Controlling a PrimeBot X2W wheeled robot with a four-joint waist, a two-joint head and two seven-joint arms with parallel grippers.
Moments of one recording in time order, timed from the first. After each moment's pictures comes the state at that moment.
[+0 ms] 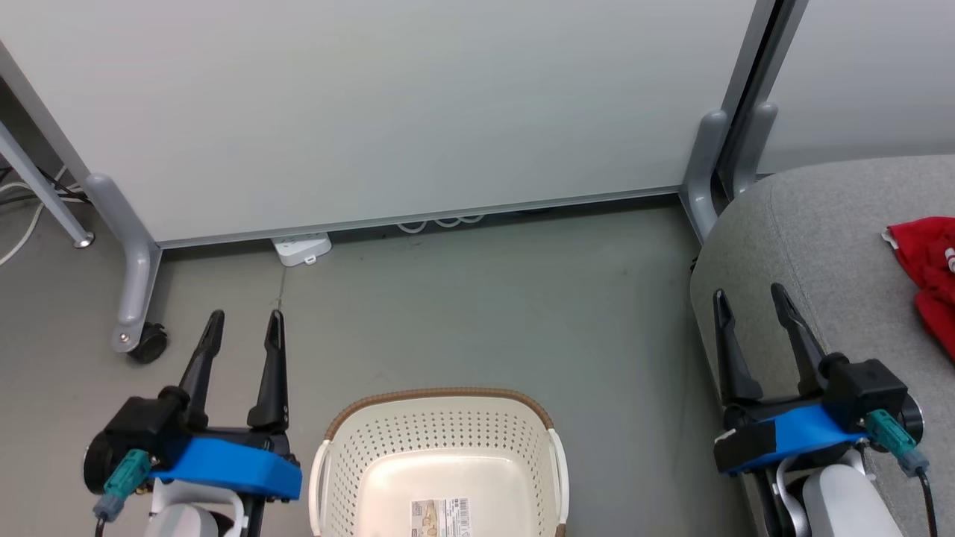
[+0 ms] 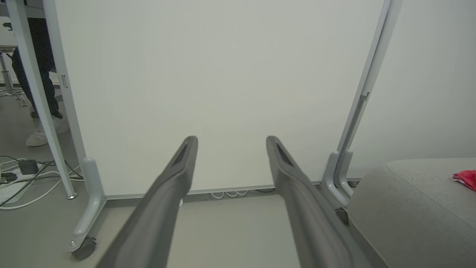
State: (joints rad) left arm -0.24 0.16 -0.16 0.26 -0.33 -0.04 -0.26; right arm -0.23 -0.08 0.00 0.29 0.07 0.13 -0.26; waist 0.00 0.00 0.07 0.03
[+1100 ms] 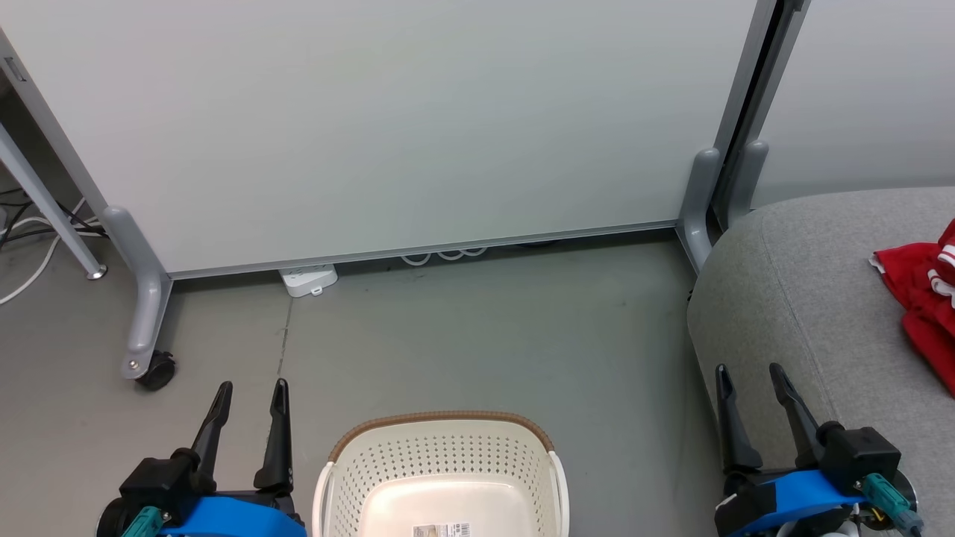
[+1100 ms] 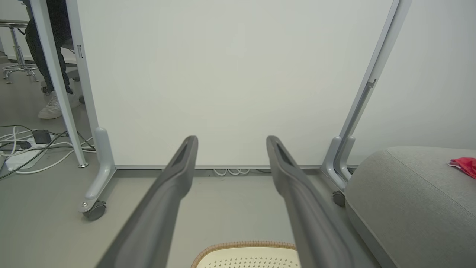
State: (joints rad) left arm -0.10 0.05 -0.03 0.31 -0.22 -0.13 -0.26; right arm -0.08 -0.05 -0.02 0.32 0.11 0.13 -0.26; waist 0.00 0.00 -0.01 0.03
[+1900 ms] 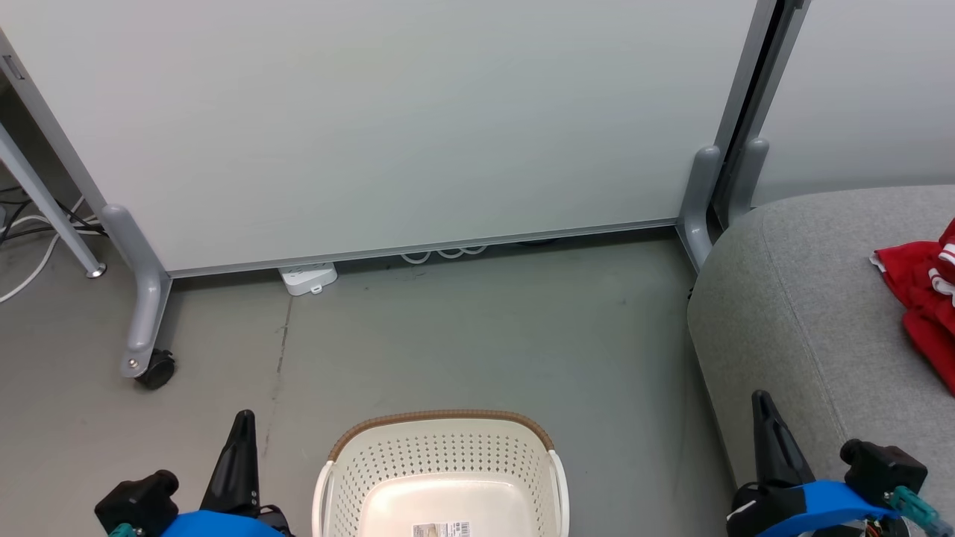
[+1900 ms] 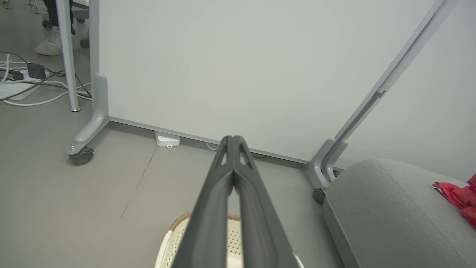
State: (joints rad) left arm -0.07 0.04 -0.01 0.34 -0.41 -0.13 -0.20; right arm -0.06 -0.05 -0.04 0.36 0.32 0.13 -0.20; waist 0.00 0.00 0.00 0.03
